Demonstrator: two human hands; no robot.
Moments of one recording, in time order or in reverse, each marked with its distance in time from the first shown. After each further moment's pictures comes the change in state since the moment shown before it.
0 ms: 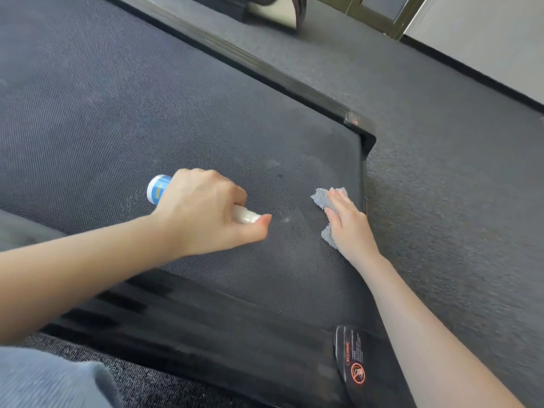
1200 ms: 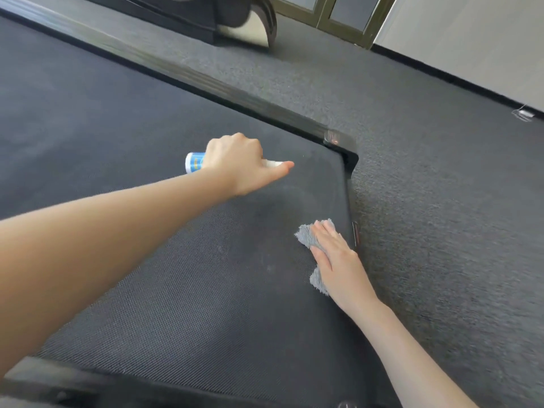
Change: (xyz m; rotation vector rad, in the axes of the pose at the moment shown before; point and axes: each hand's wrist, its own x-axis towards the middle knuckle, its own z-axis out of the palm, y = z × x) left_hand 0.177 -0.009 0.047 0.020 -0.042 -0.142; right_hand 0.004 0.001 -0.002 0.037 -0.031 0.011
